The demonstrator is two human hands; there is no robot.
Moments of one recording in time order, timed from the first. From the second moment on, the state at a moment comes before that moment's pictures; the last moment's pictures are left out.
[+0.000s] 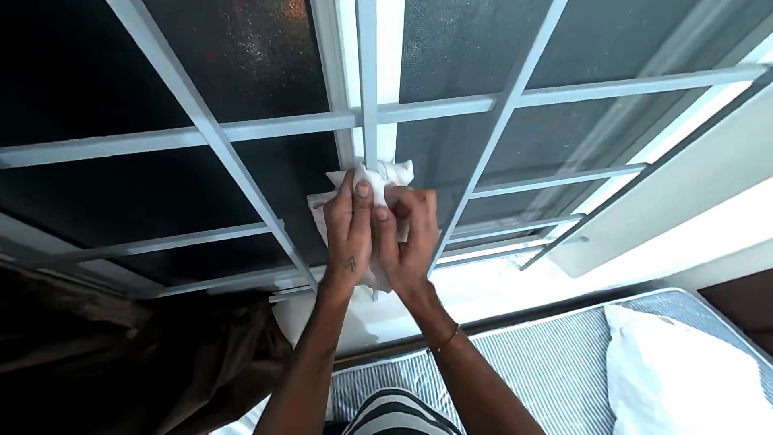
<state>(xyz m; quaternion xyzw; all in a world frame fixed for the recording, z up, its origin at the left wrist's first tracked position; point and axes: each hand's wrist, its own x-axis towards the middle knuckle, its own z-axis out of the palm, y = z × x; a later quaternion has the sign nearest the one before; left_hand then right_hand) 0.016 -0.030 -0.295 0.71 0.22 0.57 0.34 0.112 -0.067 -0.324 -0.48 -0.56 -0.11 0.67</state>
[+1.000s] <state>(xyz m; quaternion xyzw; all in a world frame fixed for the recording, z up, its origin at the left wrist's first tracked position) -0.007 -0.078 -0.469 0.70 0.35 0.52 0.34 0.145 -0.083 -0.431 -0.66 -0.60 0.11 0.45</state>
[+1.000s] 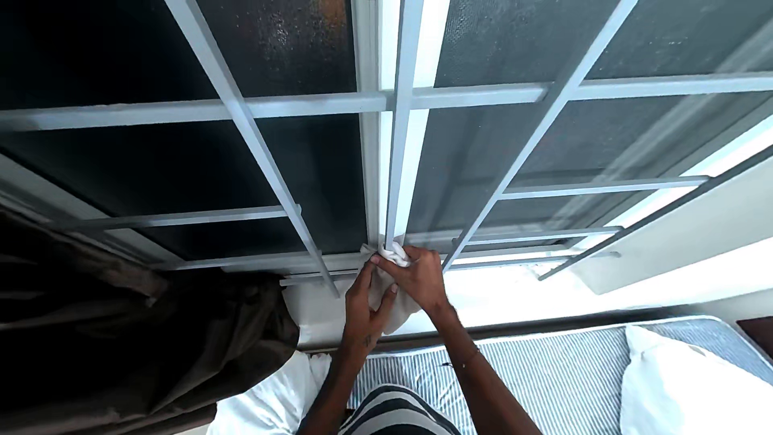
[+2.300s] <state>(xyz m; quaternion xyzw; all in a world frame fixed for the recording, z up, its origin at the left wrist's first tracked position) -0.012 -0.092 -0.364 0.63 0.37 0.58 0.37 0.165 -0.120 -0.334 -0.49 -0.63 0.17 0.57</state>
